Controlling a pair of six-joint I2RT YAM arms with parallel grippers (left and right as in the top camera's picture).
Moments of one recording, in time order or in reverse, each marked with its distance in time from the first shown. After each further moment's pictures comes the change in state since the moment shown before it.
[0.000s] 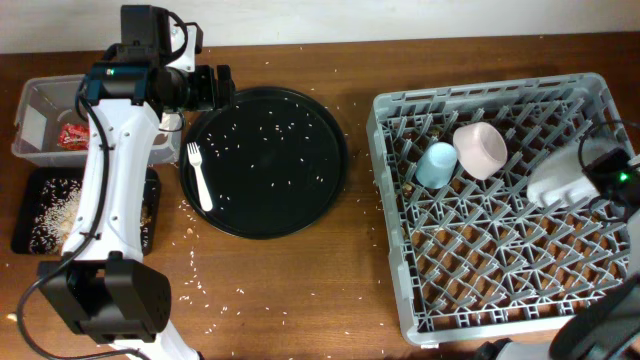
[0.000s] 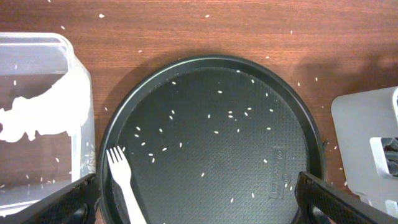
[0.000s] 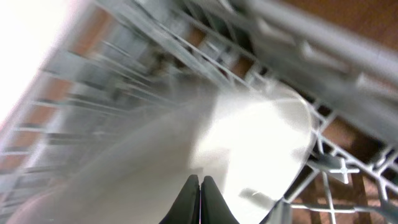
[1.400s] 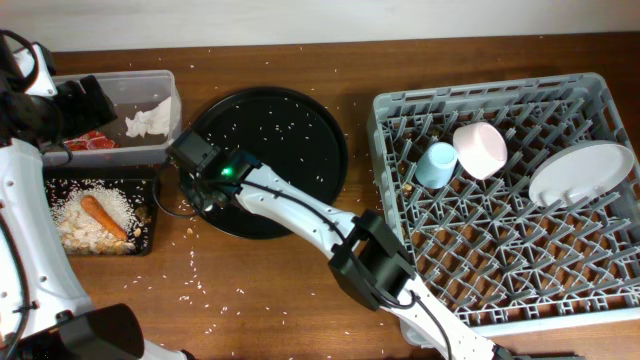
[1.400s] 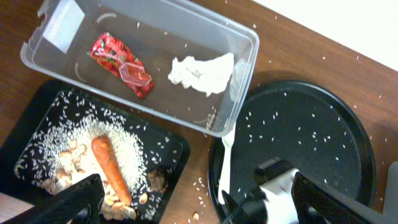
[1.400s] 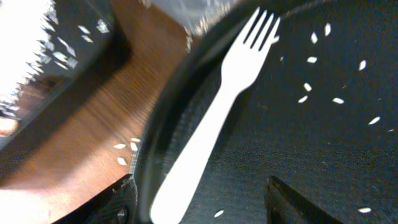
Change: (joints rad) left arm 0.393 -0.157 0.064 -0.226 -0.033 -0.050; right arm 1.650 1.036 1.270 -0.360 0.348 -0.092
